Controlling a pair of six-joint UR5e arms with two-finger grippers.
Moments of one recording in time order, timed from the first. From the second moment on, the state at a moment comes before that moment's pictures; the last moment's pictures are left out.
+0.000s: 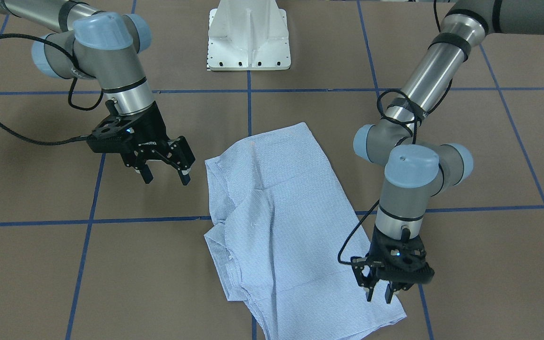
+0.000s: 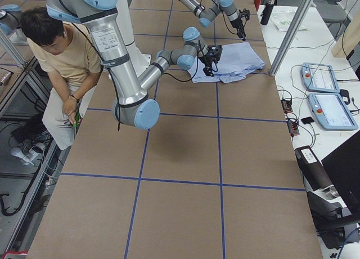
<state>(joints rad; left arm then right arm) -0.89 -2.31 -1.15 -2.30 -1.72 -0.84 0.61 -1.09 1.78 -1.20 1.55 1.53</state>
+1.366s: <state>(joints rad) -0.86 -2.13 -1.47 -2.23 -1.79 -0.91 0.37 -0.99 1.62 -1.39 1.35 1.87</state>
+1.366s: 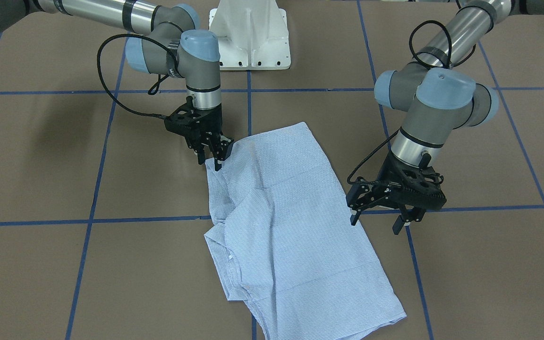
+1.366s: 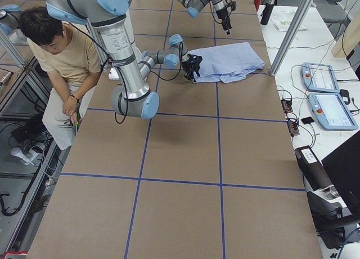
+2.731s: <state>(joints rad) -0.85 -2.13 -1.47 -2.23 -1.79 -0.91 0.34 -1.14 1.86 -1.41 1.32 1.87</state>
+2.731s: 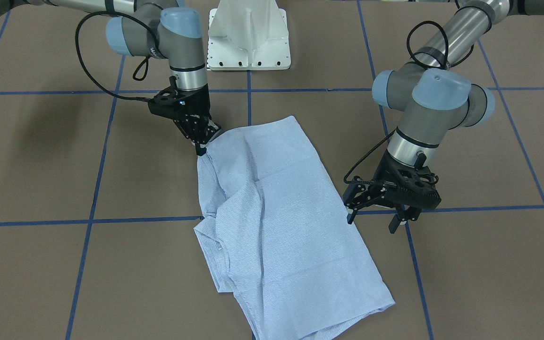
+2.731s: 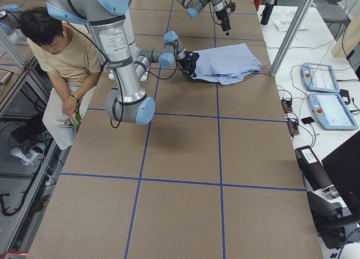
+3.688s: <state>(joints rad) -0.70 -1.96 -1.75 -2.23 -1.79 -1.09 0.15 -1.22 2.00 -1.43 1.15 1.96</state>
